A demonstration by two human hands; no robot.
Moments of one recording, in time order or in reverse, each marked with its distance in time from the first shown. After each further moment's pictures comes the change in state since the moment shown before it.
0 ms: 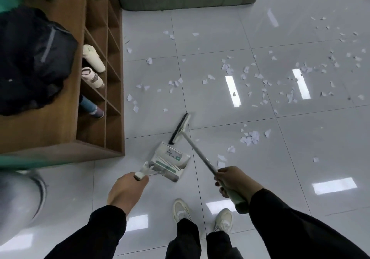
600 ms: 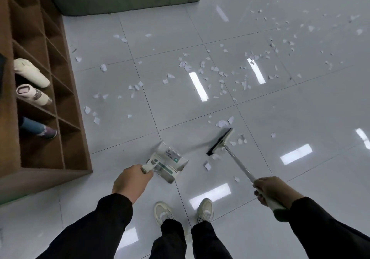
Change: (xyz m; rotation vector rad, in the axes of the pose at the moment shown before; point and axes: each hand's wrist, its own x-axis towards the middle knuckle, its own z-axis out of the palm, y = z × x) left_hand -0.018 0.096 0.051 0.263 -0.149 0.262; right_hand -0.050 0.126 -0.162 0.245 0.350 0.168
